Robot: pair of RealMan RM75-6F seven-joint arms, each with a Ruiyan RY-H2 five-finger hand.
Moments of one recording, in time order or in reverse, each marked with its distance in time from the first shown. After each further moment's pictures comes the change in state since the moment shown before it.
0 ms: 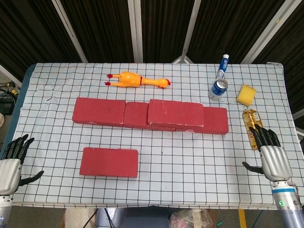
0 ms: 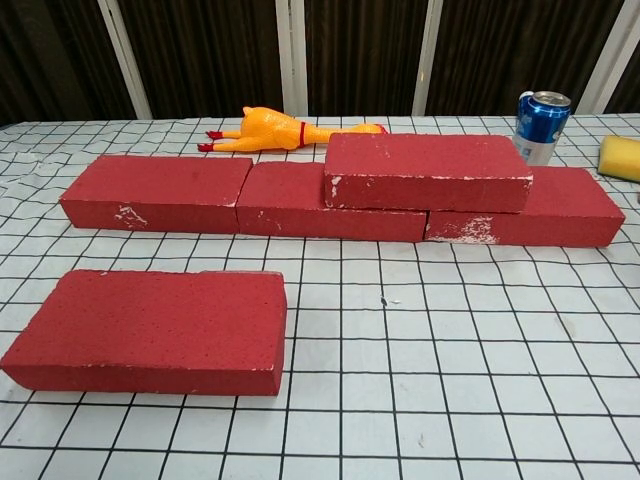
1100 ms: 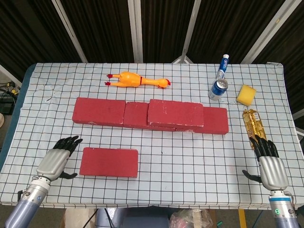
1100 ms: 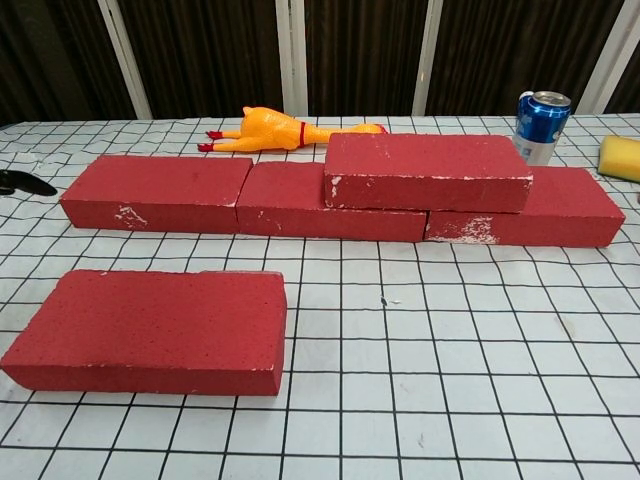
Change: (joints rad) left arm -0.296 0.089 -0.061 -0.398 -0.399 -0.451 0.460; right arm -0.098 -0.158 0.010 0.196 -0.068 0.001 0.023
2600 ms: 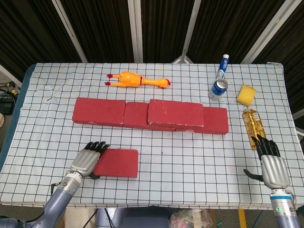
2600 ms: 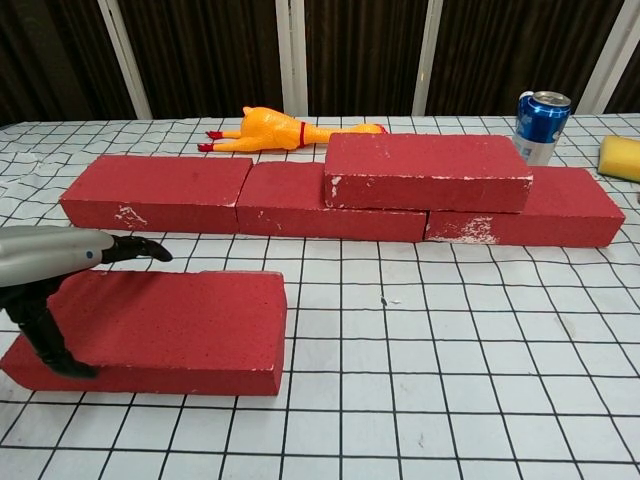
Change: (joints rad) left arm -0.290 -0.282 0.053 0.077 -0.358 0.047 0.262; right arm -0.012 0.012 0.038 -0.010 0.032 -0.052 0.015
